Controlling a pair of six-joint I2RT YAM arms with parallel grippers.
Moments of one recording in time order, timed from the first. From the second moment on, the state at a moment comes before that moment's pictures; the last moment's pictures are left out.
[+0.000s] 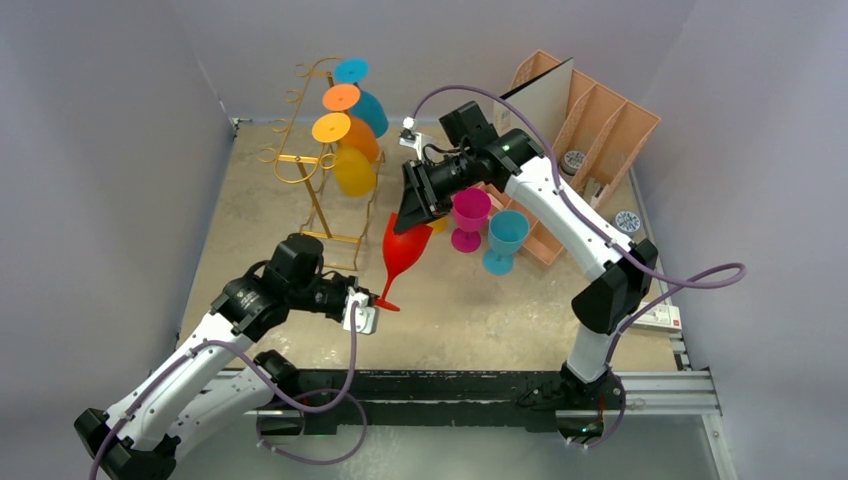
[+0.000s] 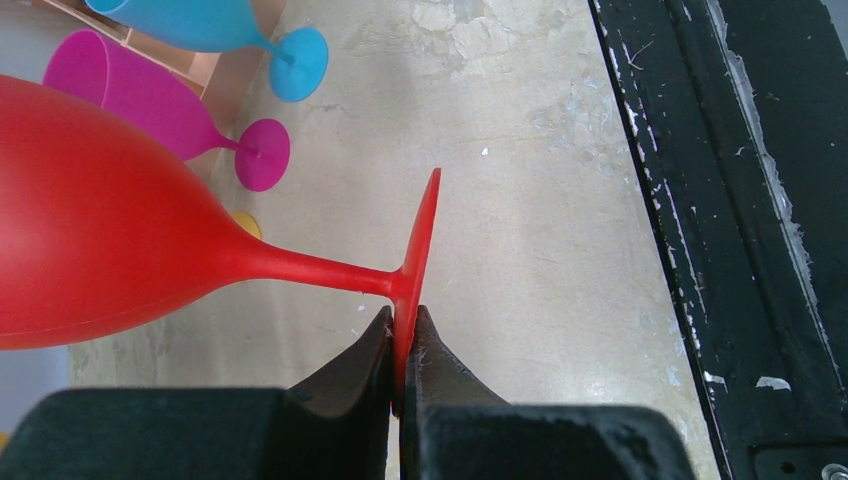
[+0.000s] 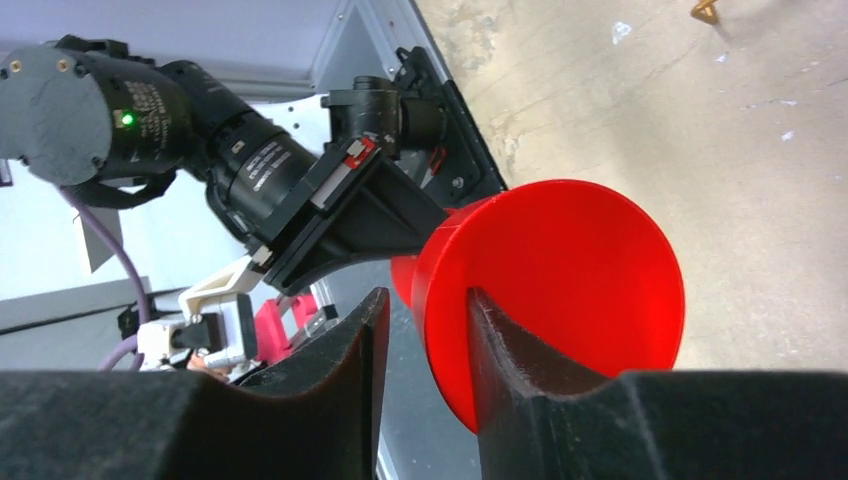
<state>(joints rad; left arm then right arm) -0.63 0.75 0.78 -0.75 0.66 1.06 0.67 1.80 1.94 -1.03 -0.85 0.37</state>
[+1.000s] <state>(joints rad) -0.63 0.74 0.79 -0.77 0.67 1.09 0.66 1.79 1.94 -1.04 -0.94 0.40</state>
